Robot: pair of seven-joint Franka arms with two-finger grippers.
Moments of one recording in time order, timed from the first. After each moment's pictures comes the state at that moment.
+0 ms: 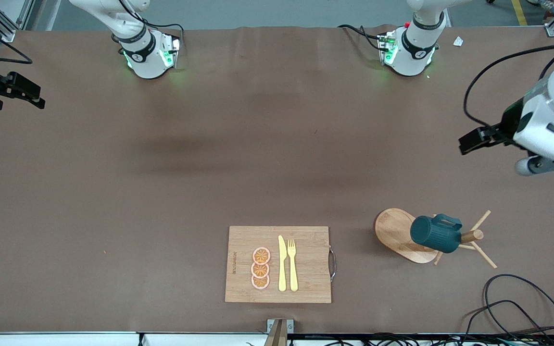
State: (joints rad) left arm 0.23 0.23 -0.50 -1.26 0.17 1.40 -0.35; right arm -0.11 -0.15 0.04 -1.71 0.00 1.50 -0.09
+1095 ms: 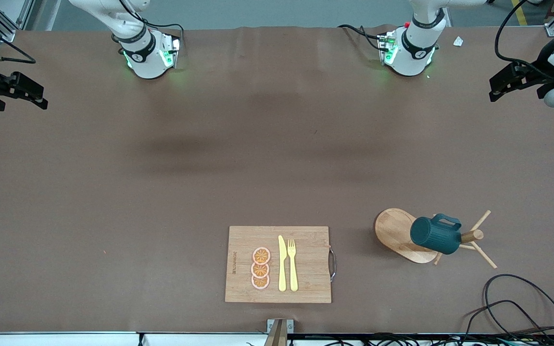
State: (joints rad) left arm -0.10 -0.04 -0.03 -1.49 0.05 1.36 -0.14; right arm -0.10 -0.15 0.05 -1.71 0.00 1.51 -0.09
